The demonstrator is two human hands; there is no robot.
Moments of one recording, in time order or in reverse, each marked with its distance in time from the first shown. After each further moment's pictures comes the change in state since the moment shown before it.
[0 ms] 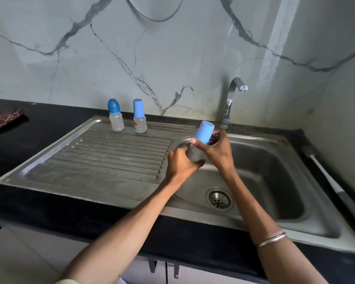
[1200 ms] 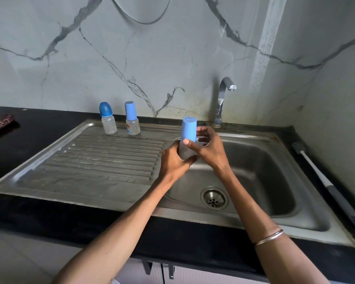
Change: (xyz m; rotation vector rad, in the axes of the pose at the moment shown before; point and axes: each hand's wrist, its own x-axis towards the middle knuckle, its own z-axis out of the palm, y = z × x) left_hand 0.005 -0.004 0.001 -0.141 -0.017 0.028; right_hand 0.003 0.000 -0.011 -0.010 -0.096 -0.154
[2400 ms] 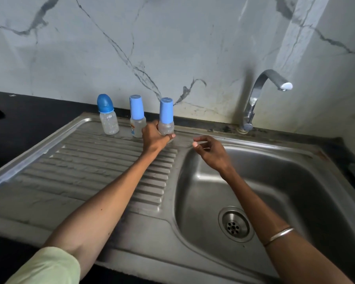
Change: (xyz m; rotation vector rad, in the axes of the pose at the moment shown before) left_hand 0.176 -0.138 -0.032 0.110 0.135 -0.179; right_hand 0.107 0.099 0.074 -0.154 -0.190 0.156
